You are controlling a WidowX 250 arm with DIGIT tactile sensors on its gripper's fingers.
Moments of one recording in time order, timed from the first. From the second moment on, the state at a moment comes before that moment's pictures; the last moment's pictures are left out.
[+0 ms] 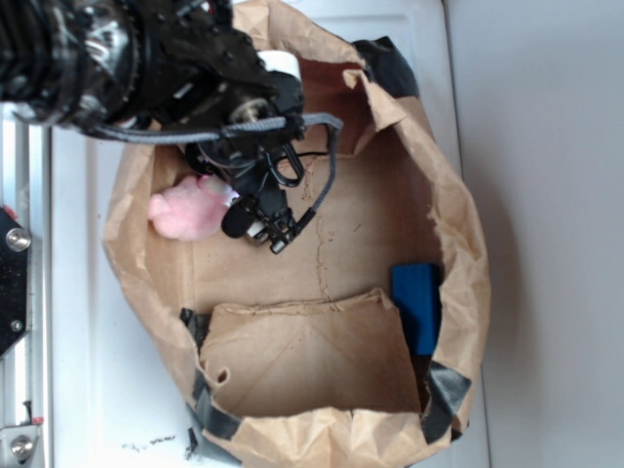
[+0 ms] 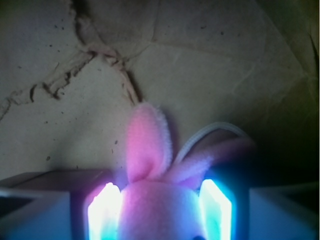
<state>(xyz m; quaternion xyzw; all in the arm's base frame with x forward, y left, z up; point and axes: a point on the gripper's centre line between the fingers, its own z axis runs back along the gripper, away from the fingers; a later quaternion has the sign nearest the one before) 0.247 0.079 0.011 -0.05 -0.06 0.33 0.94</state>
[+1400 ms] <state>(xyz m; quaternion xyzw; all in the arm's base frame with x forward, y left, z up) 0.306 0.035 0.160 -0.07 -0.15 0.09 0.98</state>
